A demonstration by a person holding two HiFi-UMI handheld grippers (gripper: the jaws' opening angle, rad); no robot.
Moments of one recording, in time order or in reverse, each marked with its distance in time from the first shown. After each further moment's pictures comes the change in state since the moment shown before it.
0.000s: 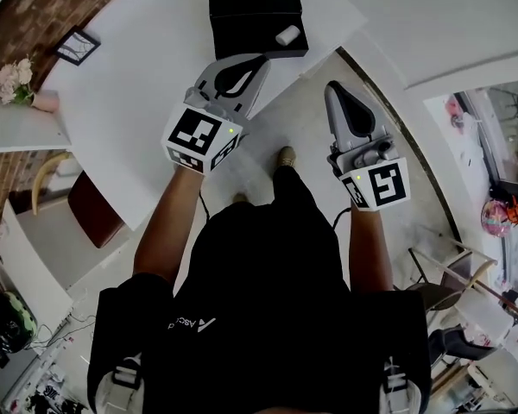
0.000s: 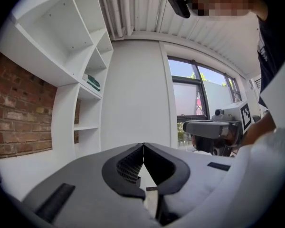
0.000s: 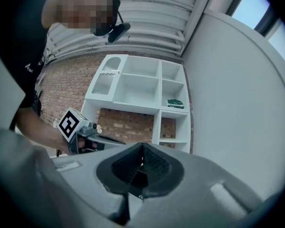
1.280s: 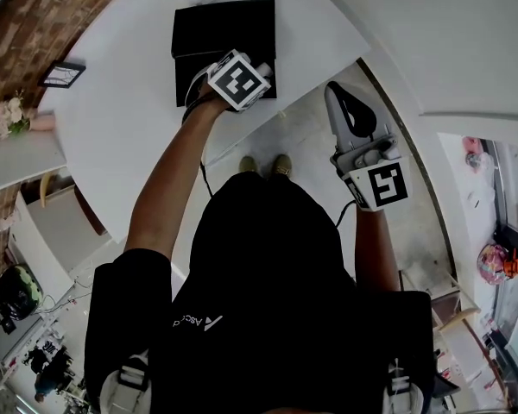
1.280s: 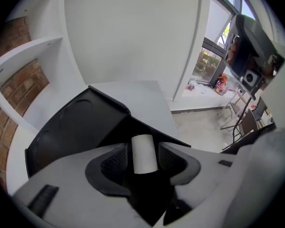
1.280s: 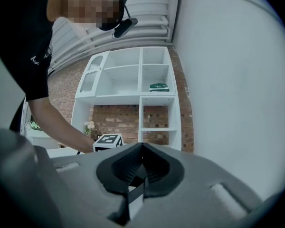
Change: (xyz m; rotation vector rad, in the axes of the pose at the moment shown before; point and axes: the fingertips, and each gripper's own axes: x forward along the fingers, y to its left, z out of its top) left arm 0.228 0.105 -0.224 0.068 1.055 -0.036; right arm 0.082 -0.211 -0.086 0.106 0.052 0.130
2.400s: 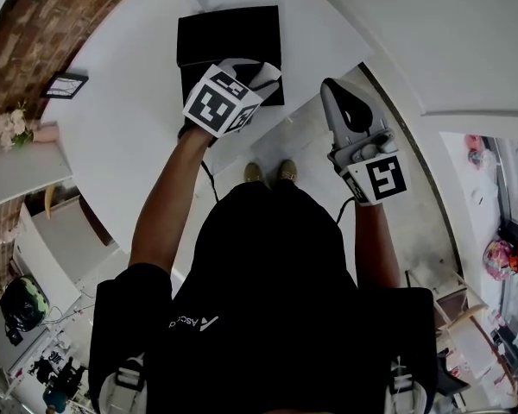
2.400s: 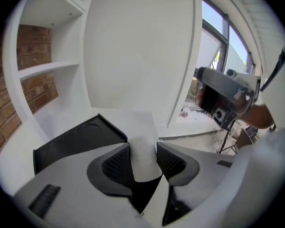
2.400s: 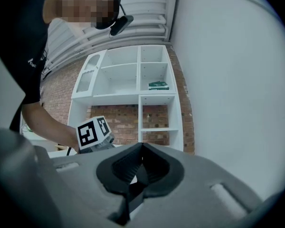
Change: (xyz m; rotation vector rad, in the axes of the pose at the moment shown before) left arm -0.071 -0.015 0.034 -0.105 -0.296 -0.085; right arm 0.026 0.006 -0.001 0.035 -0.002 -0.022
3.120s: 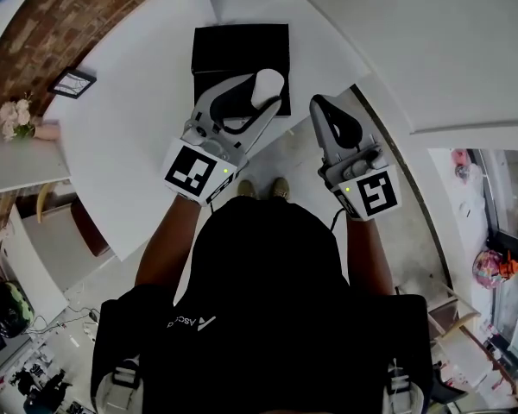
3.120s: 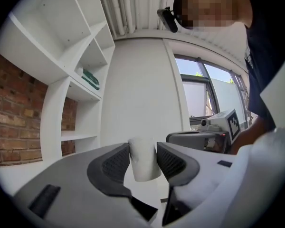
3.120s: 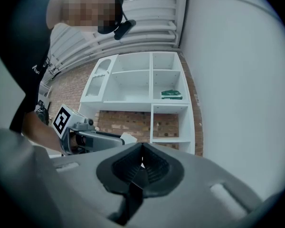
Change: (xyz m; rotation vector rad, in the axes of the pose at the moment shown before) left arm -0.170 -0.050 0.073 0.069 -0.809 0.130; right arm 0.006 0.066 0.048 -0.053 -0.061 0.070
